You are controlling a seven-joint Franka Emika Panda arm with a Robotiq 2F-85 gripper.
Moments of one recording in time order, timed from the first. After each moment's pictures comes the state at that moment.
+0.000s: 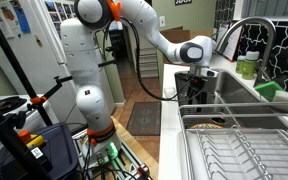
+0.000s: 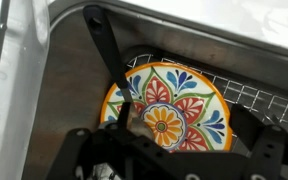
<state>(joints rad) -0.24 0.09 -0.24 -2.21 -0.25 2.06 0.16</state>
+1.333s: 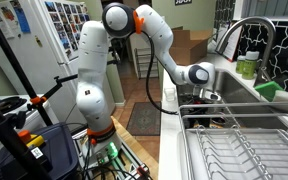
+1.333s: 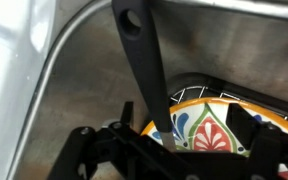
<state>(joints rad) -0.23 0.35 -0.29 -2.17 -0.44 2.06 0.23</state>
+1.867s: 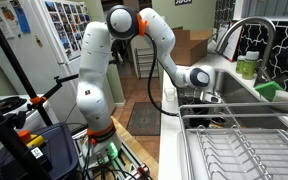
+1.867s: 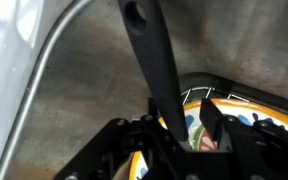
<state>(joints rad) -0.23 0.40 -0.30 -2.15 -0.46 2.06 0.25</state>
